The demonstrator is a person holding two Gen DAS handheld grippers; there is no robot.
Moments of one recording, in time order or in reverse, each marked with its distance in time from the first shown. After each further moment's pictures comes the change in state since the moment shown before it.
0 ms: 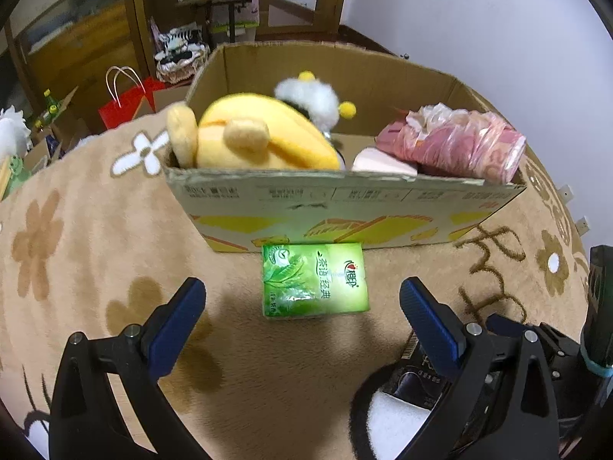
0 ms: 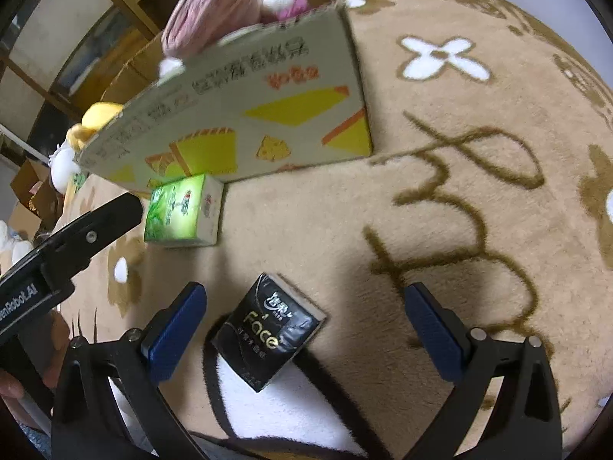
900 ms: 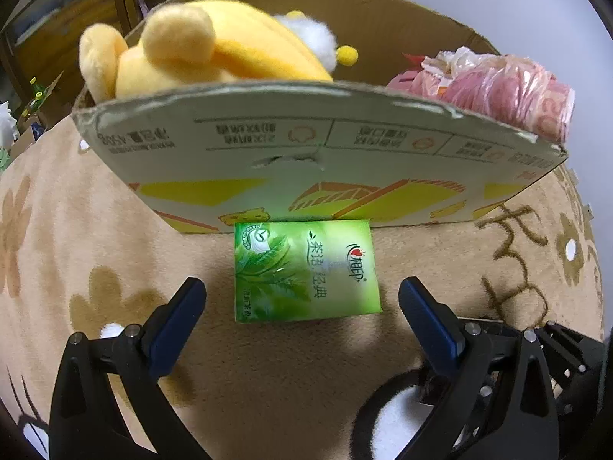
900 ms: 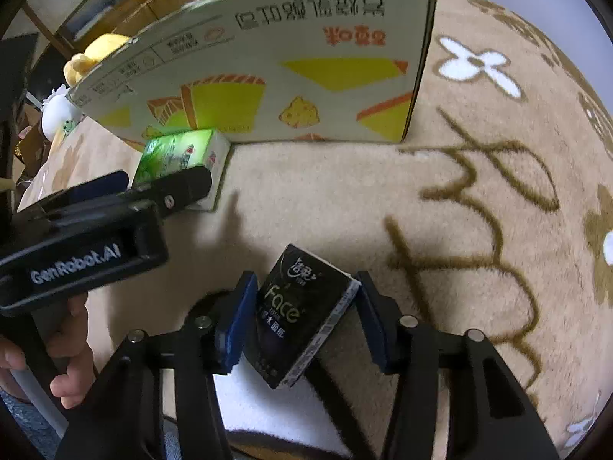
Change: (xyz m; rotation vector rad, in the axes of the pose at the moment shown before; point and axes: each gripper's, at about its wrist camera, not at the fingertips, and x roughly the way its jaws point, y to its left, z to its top) left arm 0.050 -0.001 -0.005 0.013 0.091 0.002; right arm 0.028 0.056 -0.015 -0.165 0.052 -0.101
